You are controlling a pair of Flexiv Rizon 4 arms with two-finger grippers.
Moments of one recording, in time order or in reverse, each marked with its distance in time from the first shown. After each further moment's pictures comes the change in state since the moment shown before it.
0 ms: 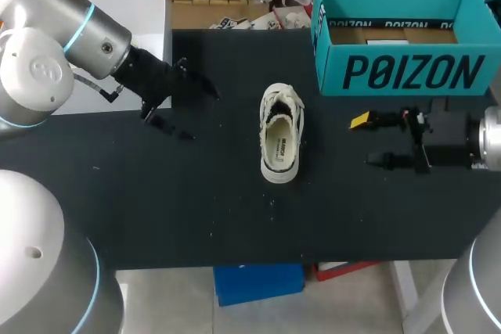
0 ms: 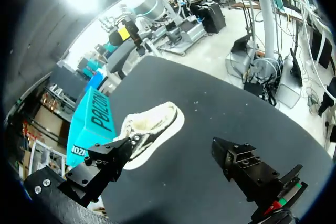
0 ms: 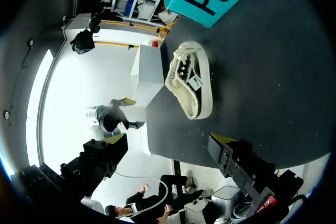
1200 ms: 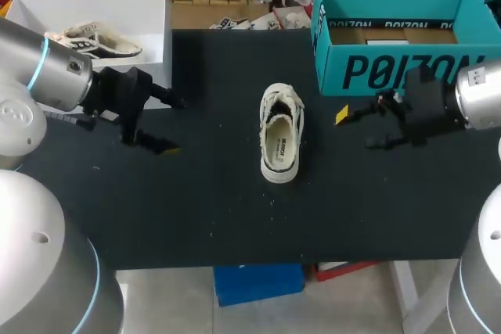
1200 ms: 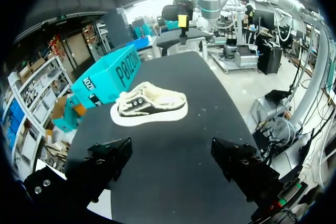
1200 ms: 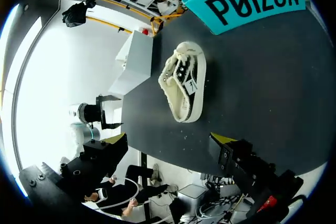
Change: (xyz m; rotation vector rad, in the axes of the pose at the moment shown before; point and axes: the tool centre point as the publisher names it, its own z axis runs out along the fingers) left arm 0.043 0.014 -0.025 -0.035 -0.175 -0.591; right arm 0.010 0.013 0.015 0.089 -0.261 -0.211
